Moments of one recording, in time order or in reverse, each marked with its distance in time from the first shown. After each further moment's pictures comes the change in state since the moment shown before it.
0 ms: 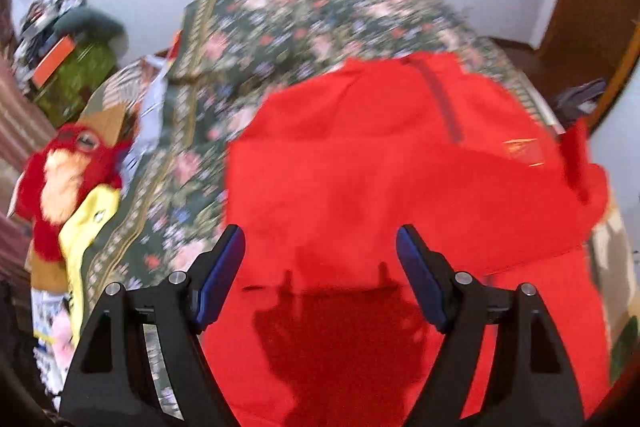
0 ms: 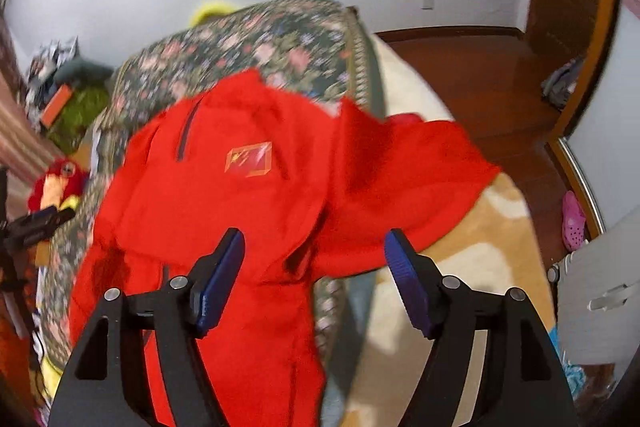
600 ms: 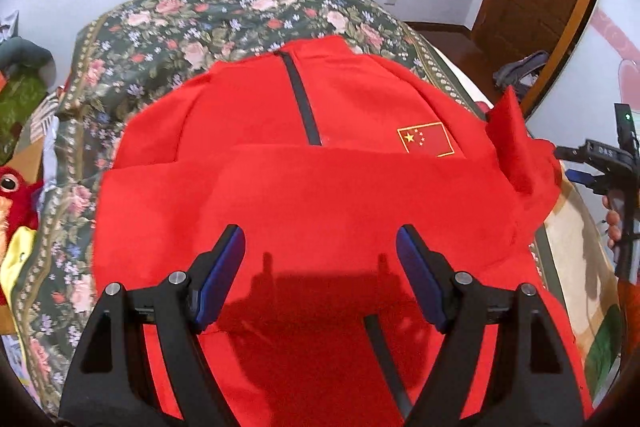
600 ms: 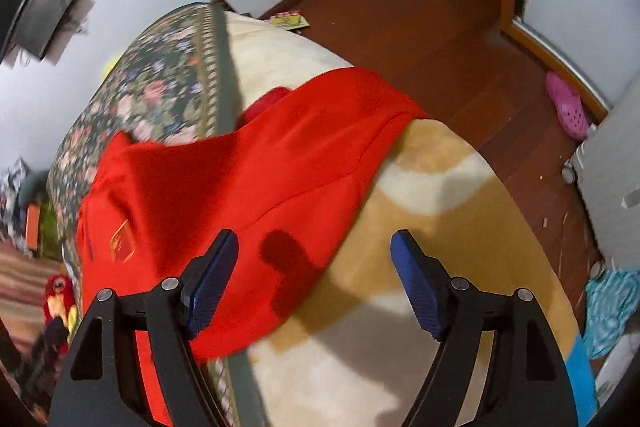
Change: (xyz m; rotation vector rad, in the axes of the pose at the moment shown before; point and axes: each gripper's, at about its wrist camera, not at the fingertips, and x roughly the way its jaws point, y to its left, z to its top) left arm 0.049 -0.100 0.004 0.108 0.017 -0.192; right arm 0.090 -0.137 0.007 0.449 0.106 0.002
